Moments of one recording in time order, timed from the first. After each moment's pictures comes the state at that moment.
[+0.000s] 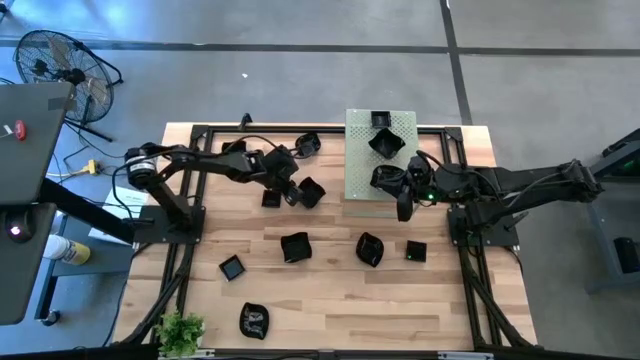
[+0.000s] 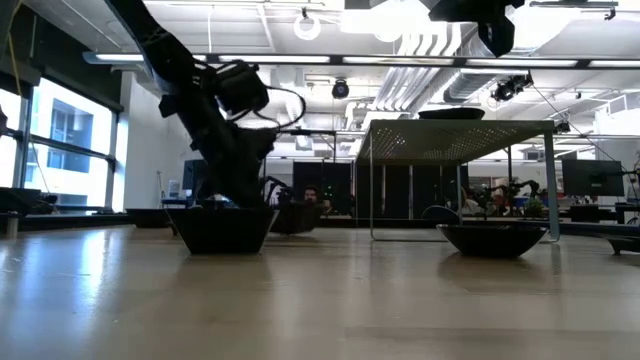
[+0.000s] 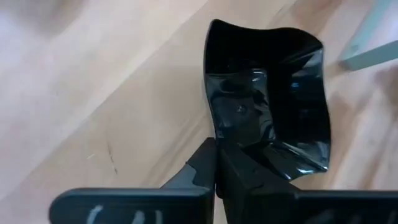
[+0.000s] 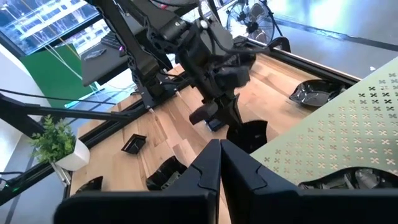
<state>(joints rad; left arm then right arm) 0.39 1.61 0.81 -0.11 0.17 -0.42 0.10 0.90 0.83 -0.28 0.34 0.58</state>
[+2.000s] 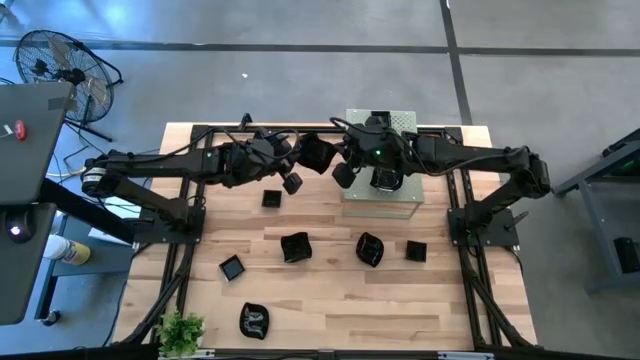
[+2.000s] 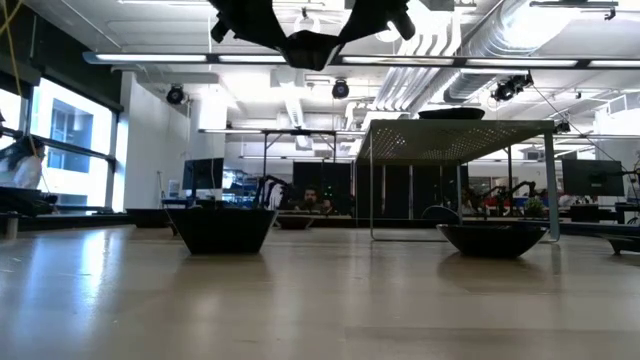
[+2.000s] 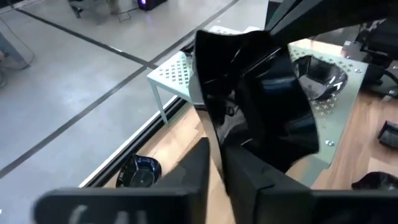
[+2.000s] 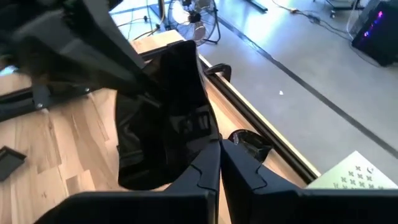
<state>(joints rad) 0.08 1.27 1.19 -0.39 -0.52 -0.19 -0.13 1.50 1.47 -0.49 0.38 0.22</state>
